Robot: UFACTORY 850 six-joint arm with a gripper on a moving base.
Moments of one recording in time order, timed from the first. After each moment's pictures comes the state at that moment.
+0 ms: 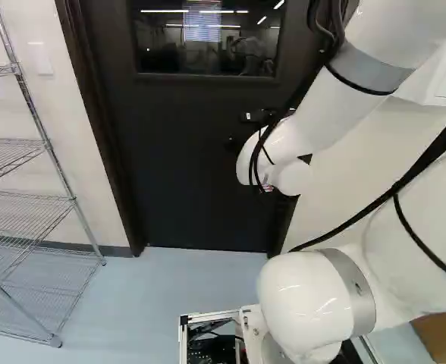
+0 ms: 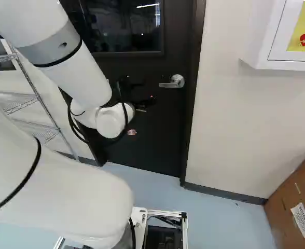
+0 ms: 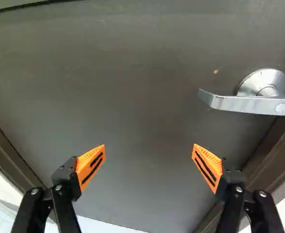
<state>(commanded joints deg) 0.0 15.2 -14.6 0.0 50.0 0.0</state>
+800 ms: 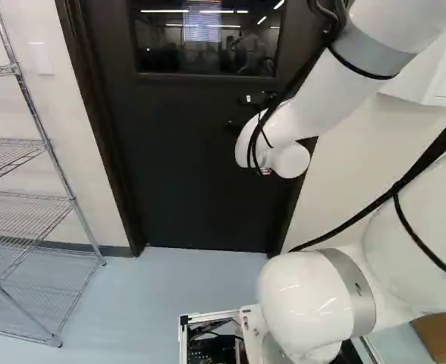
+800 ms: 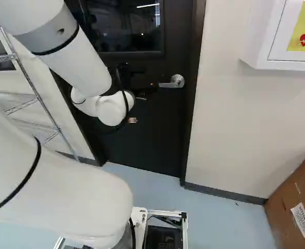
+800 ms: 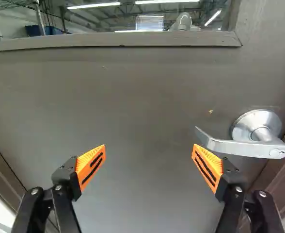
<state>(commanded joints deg) -0.1 15.0 -20.1 0.0 50.0 0.0</state>
